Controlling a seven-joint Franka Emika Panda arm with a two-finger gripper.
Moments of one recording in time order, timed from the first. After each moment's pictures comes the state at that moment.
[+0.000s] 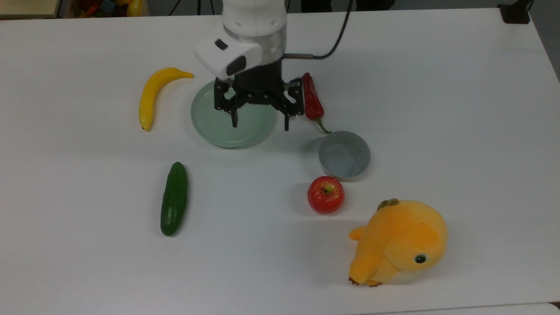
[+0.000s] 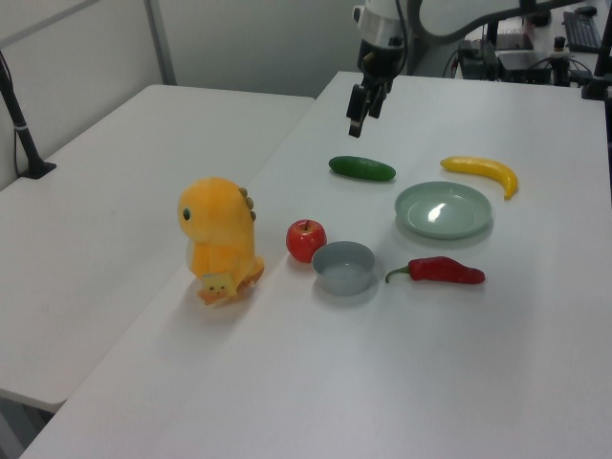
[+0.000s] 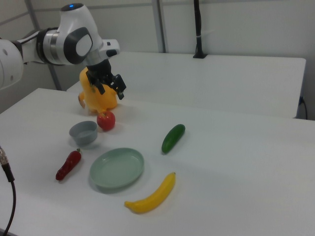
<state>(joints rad) 0.17 0.39 -0.03 -1.40 -0.01 2.03 0.19</state>
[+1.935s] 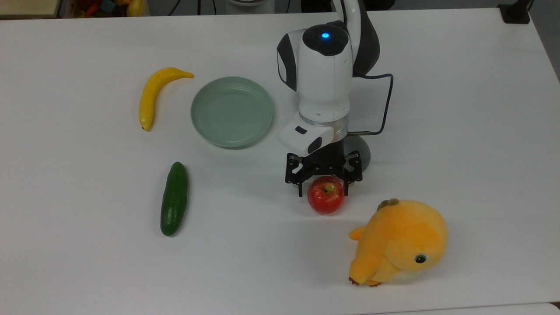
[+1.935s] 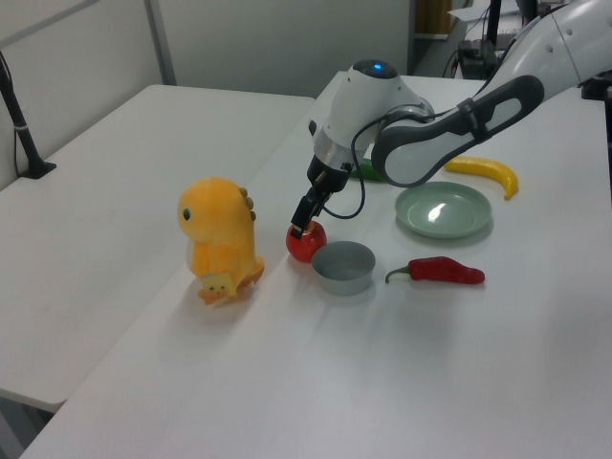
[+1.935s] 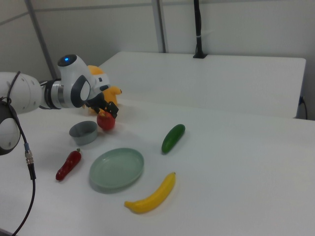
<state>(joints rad) 0.29 0.69 0.00 -1.40 -0.06 2.53 0.29</state>
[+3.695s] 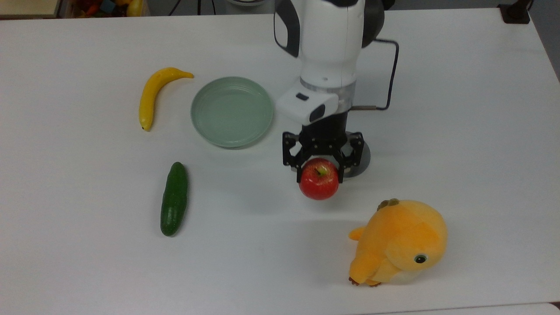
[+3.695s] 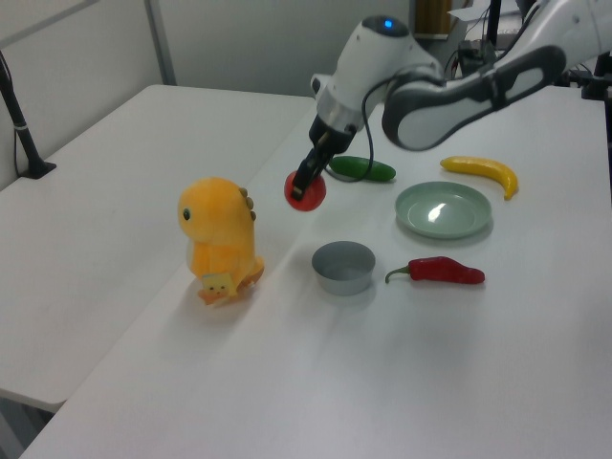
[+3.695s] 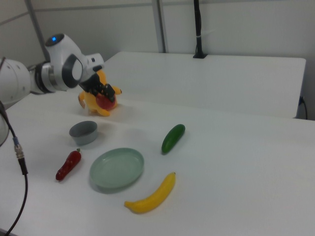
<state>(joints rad) 0.26 0.56 0.03 -1.40 -0.18 2.43 0.36</state>
